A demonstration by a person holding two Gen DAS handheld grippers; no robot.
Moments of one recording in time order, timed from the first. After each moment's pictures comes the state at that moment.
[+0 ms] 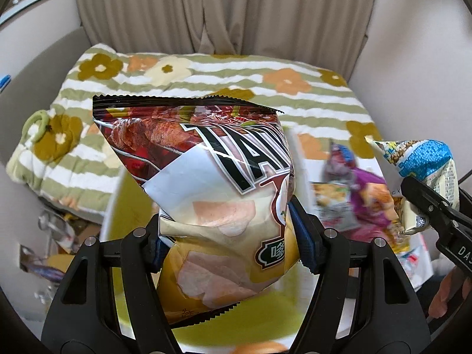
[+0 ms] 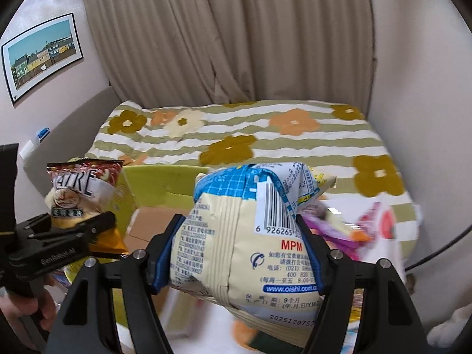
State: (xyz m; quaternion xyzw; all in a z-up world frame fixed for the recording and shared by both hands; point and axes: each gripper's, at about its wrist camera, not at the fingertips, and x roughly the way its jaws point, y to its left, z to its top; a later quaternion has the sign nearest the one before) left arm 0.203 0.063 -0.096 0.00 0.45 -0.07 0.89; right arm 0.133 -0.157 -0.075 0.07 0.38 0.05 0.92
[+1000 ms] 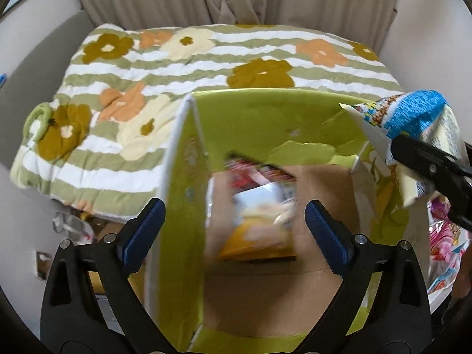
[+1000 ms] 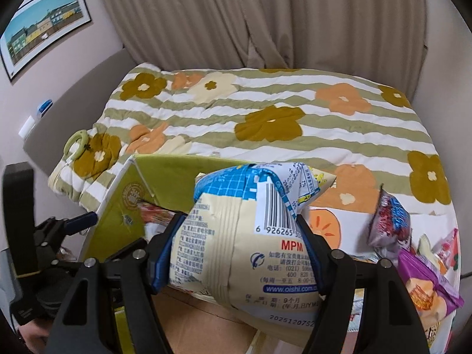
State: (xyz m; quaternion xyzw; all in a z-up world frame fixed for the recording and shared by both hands) left arm 0.279 0.133 -0.175 0.04 0.50 -0.04 0.86; right arm 0.257 -0.052 -0.136 0.05 0.45 0.11 0.88
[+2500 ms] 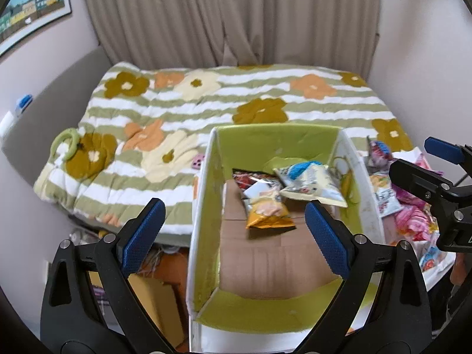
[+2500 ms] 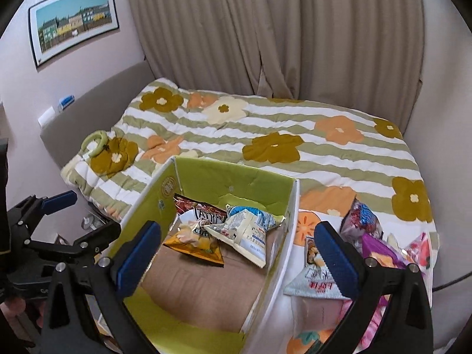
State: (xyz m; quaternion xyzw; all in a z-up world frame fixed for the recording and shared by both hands) left arm 0.172 0.139 -0.077 0.05 0.41 -0.05 0.91; right arm 0.158 -0.052 -0.065 0.02 0.39 0.11 0.91
